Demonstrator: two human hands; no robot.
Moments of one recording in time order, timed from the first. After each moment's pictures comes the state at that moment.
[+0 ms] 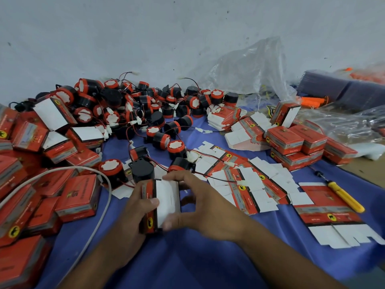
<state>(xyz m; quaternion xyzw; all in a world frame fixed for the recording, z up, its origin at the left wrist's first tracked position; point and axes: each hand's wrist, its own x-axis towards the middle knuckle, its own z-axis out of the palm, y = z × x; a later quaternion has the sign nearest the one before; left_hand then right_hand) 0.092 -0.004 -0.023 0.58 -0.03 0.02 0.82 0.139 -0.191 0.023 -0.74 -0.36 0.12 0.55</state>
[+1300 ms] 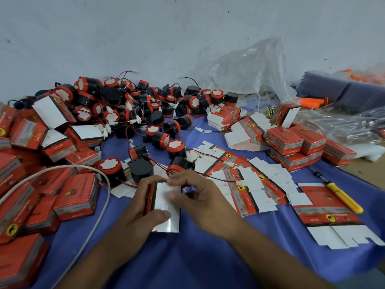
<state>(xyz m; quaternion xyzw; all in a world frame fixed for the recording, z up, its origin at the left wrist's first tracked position) 0.087 -0.002 -0.016 0.74 -0.11 0.04 0.66 0.143 -0.183 0.010 -0.72 -0.32 0.04 0.62</state>
